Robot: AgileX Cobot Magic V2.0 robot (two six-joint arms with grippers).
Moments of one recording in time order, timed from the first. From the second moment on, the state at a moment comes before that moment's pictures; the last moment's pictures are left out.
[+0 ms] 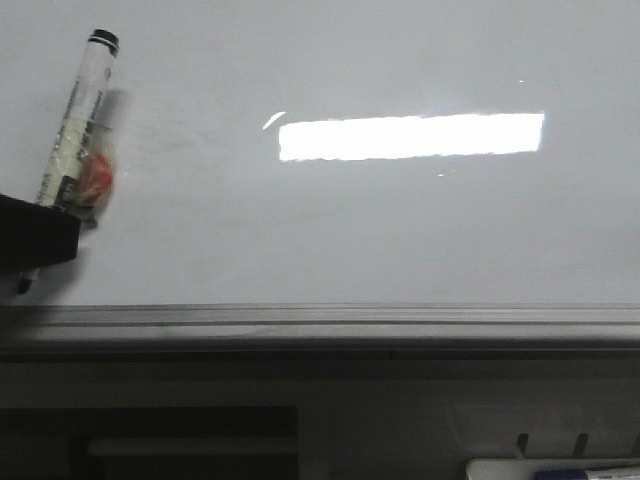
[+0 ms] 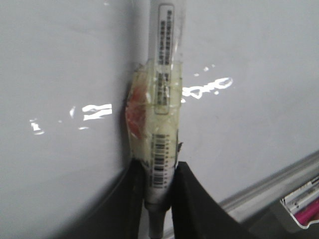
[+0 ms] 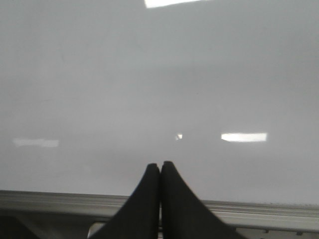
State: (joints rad) left arm -0.72 1.04 -0.22 -0.18 -0.37 -0.05; right arm 0.01 0.16 -0.30 0.23 0.53 -0.15
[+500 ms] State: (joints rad) left arm -0.72 1.01 -0.22 0.52 -0.43 -0.05; right arm 0.45 0.50 -0.45 0.53 0.65 -0.63
